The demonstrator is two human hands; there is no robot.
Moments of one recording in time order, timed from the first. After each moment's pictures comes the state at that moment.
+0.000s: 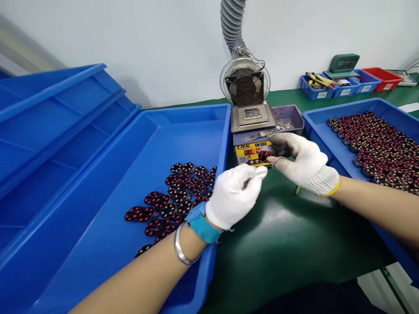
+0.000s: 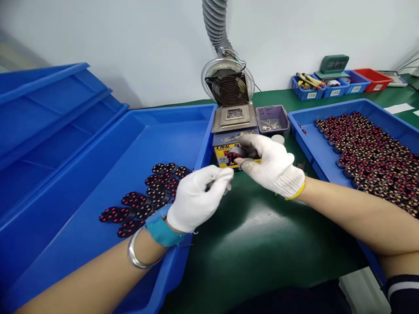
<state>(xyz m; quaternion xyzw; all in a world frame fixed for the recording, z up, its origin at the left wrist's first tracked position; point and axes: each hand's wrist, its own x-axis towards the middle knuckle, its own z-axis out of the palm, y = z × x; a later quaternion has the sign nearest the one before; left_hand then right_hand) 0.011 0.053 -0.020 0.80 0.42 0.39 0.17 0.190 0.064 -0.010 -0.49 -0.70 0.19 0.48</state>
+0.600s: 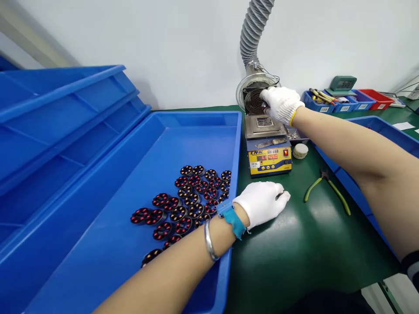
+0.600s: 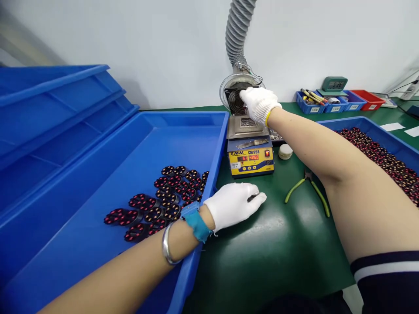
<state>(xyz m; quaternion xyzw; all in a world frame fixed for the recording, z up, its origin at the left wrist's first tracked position) 0.014 0.058 -0.032 0.90 0.40 0.07 0.15 0.163 0.239 0.057 -0.58 -0.80 -0.13 0.10</state>
